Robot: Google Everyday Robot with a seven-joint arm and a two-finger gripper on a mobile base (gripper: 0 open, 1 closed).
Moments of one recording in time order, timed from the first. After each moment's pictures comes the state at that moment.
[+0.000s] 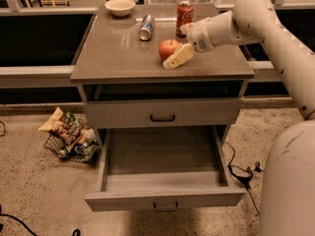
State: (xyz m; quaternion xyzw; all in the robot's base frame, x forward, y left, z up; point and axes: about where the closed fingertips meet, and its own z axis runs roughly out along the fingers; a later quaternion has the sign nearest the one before) arm 0.763 -0.064 0.870 -0.52 0.69 0.20 0.45
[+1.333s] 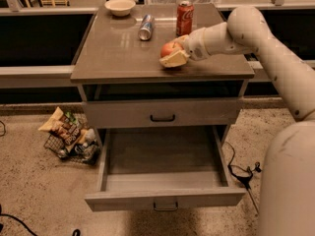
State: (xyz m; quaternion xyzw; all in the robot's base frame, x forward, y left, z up) arm 0.770 -0.050 0.840 -0.52 0.69 0.23 0.45
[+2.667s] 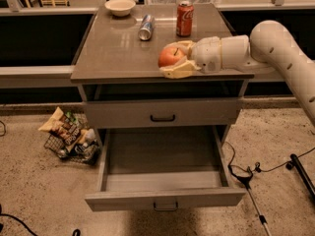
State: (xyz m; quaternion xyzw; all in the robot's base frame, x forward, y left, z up) arm 0.658 -0.041 0.885 -0.55 0.57 0.33 0.51
